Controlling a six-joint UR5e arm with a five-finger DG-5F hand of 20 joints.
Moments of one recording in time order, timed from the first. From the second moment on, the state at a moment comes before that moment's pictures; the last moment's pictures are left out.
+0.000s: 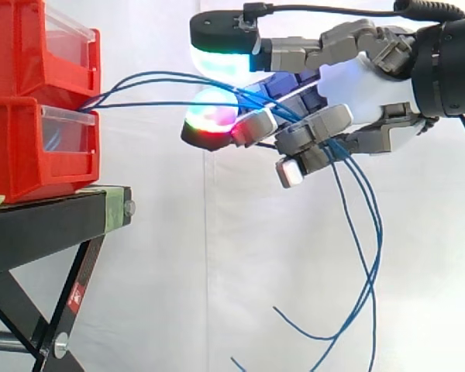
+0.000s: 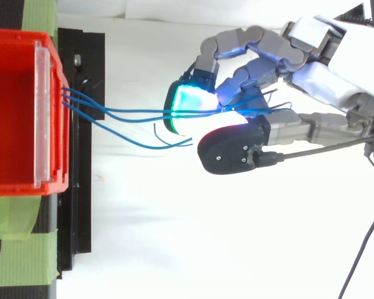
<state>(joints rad) 0.28 -1.84 -1.73 -2.77 -0.85 -0.24</state>
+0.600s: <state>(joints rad) 0.27 -1.84 -1.71 -2.74 -0.85 -0.23</state>
